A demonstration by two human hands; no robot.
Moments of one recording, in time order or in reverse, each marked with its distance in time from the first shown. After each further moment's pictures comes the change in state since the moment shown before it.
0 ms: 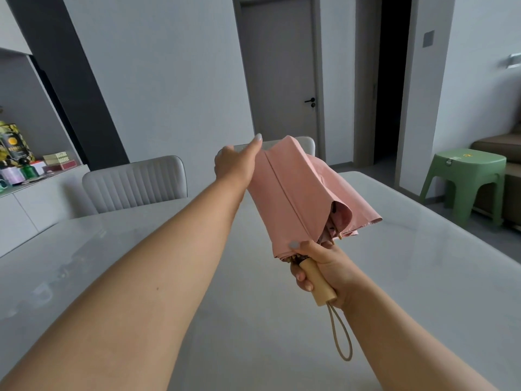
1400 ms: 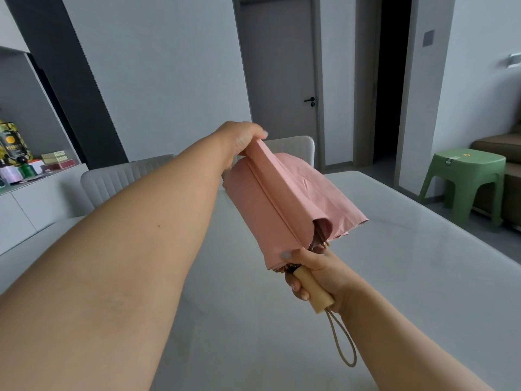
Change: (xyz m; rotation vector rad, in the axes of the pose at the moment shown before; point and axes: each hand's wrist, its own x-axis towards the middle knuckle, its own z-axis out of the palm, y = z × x) left_hand 0.020 0.045 -0.016 0.065 -0.251 -0.058; right_hand 0.002 0.006 0.000 -0.093 -0.082 0.056
